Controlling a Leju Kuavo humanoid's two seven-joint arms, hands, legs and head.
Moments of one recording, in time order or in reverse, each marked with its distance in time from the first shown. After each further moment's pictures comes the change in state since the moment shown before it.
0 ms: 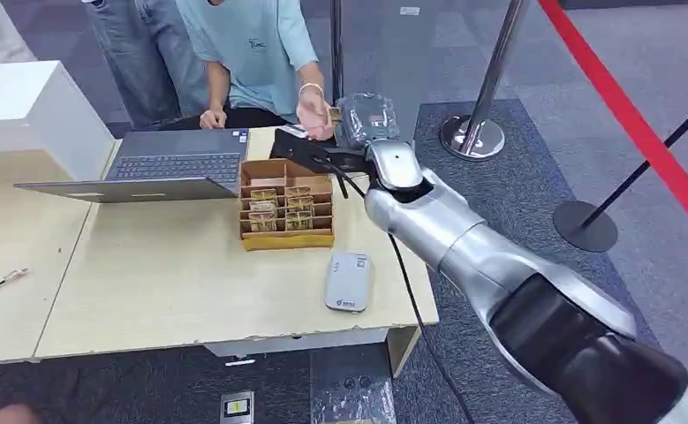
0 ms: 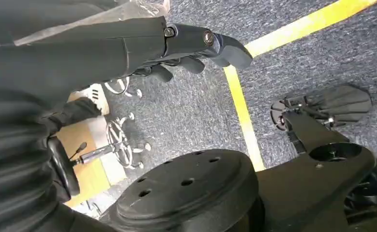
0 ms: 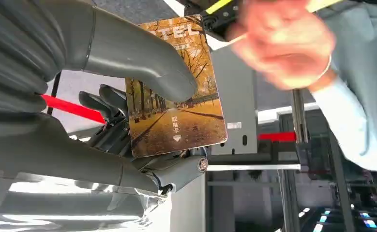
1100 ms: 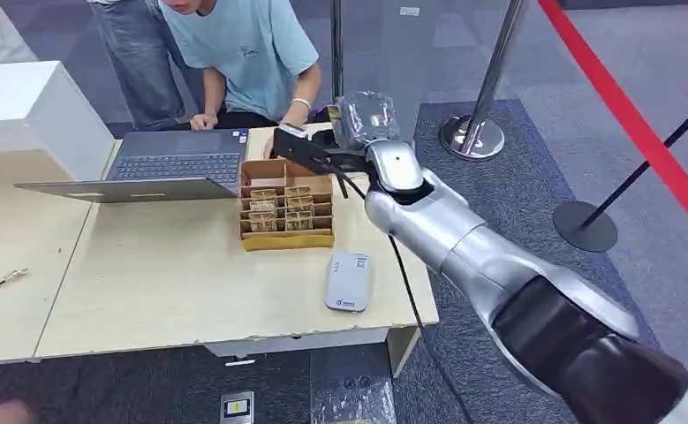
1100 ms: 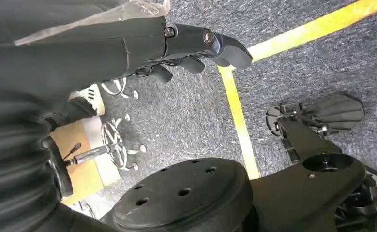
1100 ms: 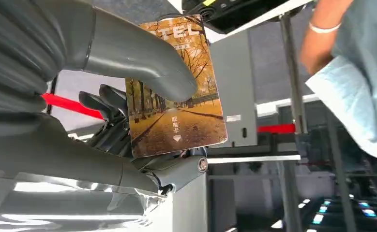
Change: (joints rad) left arm 0.000 0.007 0.000 0.000 0.003 0.020 -0.016; right arm 0.006 -0.013 -0.003 -0.035 0.018 -0.021 0.018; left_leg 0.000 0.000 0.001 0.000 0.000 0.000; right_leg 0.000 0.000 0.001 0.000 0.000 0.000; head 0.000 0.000
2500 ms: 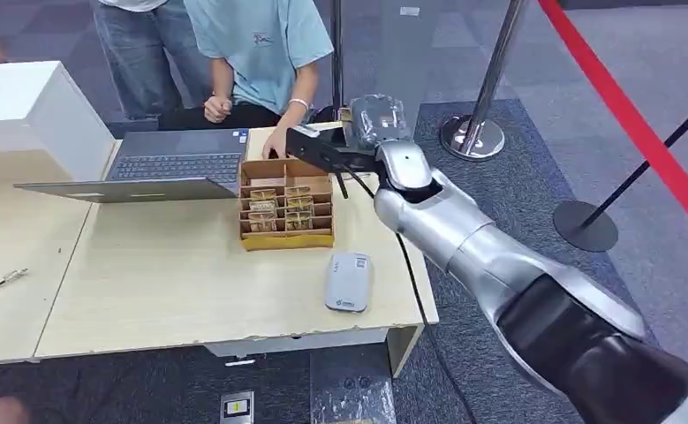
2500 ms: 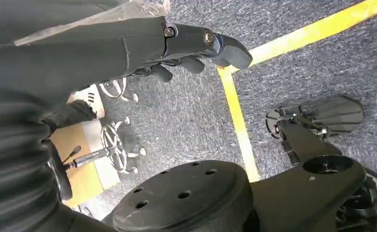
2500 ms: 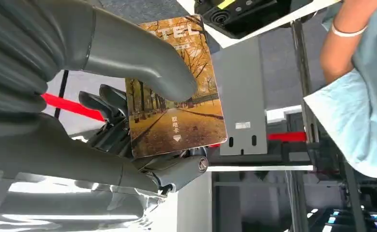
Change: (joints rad) left arm 0.000 0.000 -0.002 0.000 -0.001 0.003 -0.003; right arm 0.001 -0.018 0.000 0.026 -0.023 0.009 -0.018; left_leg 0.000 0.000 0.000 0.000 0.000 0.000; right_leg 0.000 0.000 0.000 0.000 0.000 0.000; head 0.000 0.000
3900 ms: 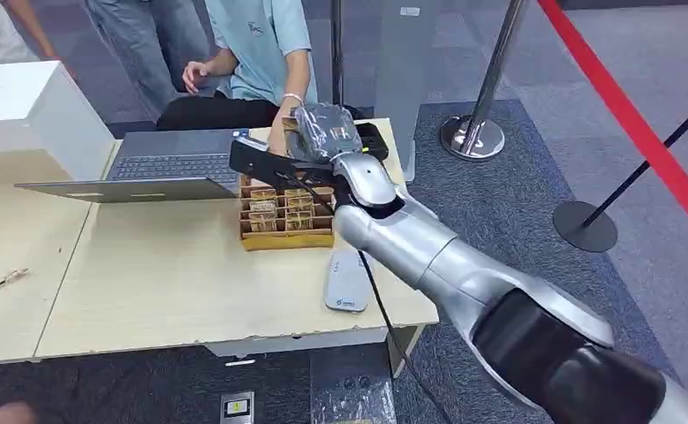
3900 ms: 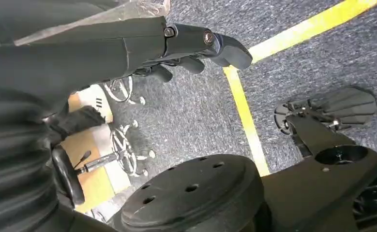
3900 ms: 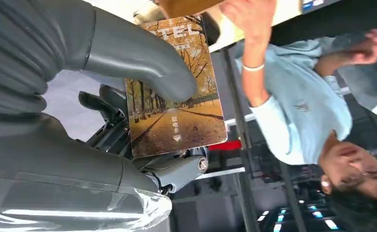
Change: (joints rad) left arm -0.004 0.000 -0.003 0.000 -0.032 -0.029 0.034; right arm 0.034 0.096 0.013 -0.072 -0.090 -0.051 -0.071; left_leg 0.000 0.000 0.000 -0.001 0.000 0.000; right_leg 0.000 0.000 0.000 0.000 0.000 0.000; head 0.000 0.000
